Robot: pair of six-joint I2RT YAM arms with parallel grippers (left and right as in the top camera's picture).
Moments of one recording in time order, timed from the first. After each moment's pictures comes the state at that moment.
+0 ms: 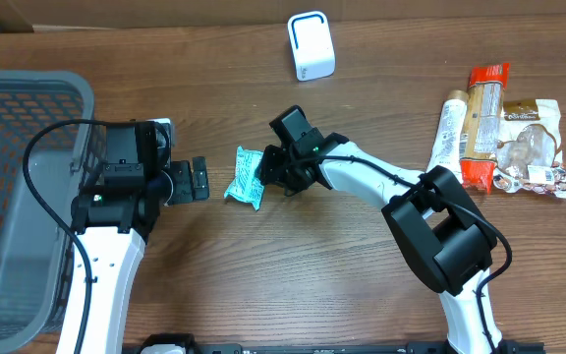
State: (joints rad) left arm 0.00 1.22 1.07 -0.86 -0.03 -0.10; right arm 0.67 2.17 1.46 -0.34 -0.35 0.90
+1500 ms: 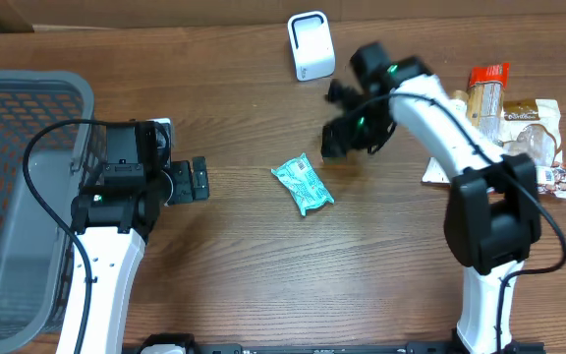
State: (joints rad) left arm 0.00 1.22 1.07 -0.86 -0.03 -0.10; right arm 0.33 2.15 1.84 -1.14 -0.48 -0.07
